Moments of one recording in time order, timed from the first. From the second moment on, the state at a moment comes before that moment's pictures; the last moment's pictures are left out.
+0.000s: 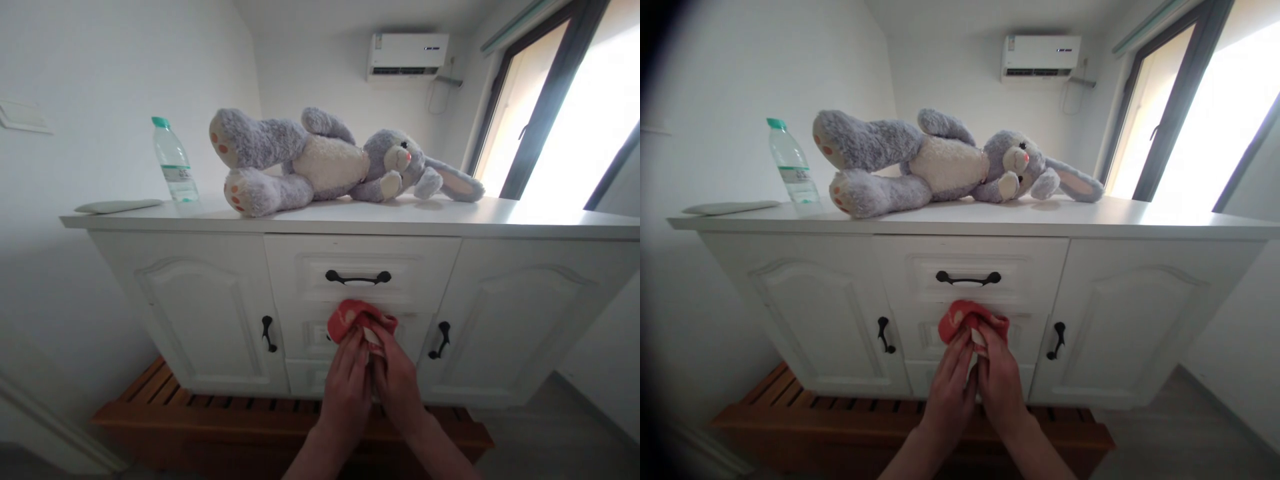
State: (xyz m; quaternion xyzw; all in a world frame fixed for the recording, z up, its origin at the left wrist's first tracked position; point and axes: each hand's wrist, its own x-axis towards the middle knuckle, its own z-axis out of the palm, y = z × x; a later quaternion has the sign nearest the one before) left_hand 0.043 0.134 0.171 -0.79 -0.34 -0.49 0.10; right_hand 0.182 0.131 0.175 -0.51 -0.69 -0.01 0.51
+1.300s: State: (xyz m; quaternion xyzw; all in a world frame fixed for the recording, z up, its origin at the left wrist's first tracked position) left_hand 0.027 0.166 0.149 -0.82 -0.42 -0.38 0.03; right_hand 0.179 0.166 0.153 -0.44 -0.83 -0.20 0.28
